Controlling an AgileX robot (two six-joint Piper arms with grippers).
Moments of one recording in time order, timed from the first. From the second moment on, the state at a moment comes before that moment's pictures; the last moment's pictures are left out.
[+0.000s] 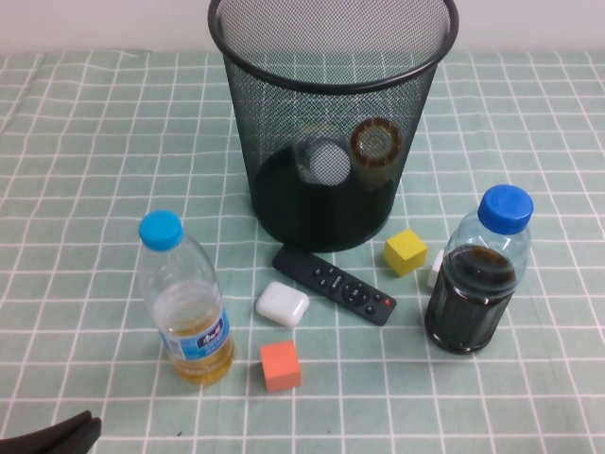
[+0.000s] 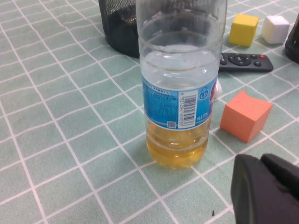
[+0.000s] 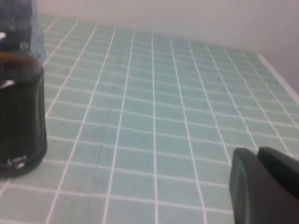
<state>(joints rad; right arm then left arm) -0.01 -0.01 0.03 0.04 0.22 -0.19 -0.53 0.25 -0.08 -0.25 0.25 0.26</state>
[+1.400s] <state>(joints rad) -0.01 -0.01 0.03 0.04 0.37 -0.18 -0.39 0.18 -0.07 -0.18 0.08 0.19</state>
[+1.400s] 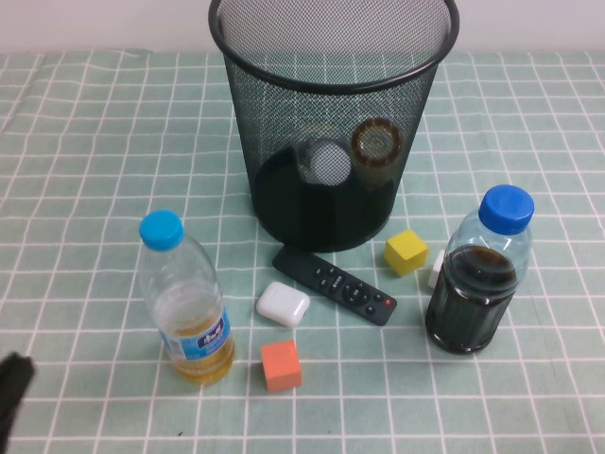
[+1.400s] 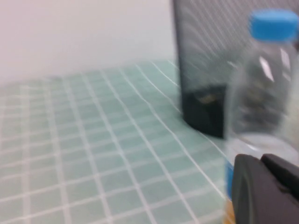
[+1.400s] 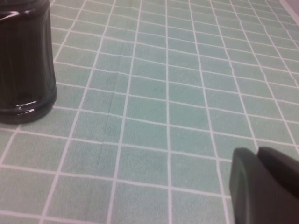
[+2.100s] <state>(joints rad) -0.01 -0.01 0.03 0.04 0.38 -0.18 -0.15 -0.01 0.03 -0.04 0.34 0.08</state>
